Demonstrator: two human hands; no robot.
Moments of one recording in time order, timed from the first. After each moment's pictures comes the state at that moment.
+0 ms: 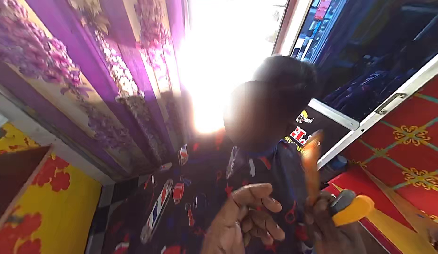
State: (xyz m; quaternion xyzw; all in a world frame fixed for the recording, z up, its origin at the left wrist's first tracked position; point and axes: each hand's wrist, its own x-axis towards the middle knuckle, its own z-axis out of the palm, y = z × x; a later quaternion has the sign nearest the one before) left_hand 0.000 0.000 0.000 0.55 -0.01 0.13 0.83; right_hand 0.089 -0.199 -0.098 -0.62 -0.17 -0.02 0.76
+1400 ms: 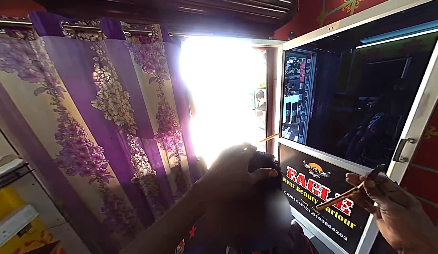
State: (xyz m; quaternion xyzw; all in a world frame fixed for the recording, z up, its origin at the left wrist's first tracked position) left_hand 0.238 0.038 0.128 0.96 -0.16 0.22 0.04; right_hand 0.314 -0.314 -0.020 -0.61 -0.12 -0.23 0.75
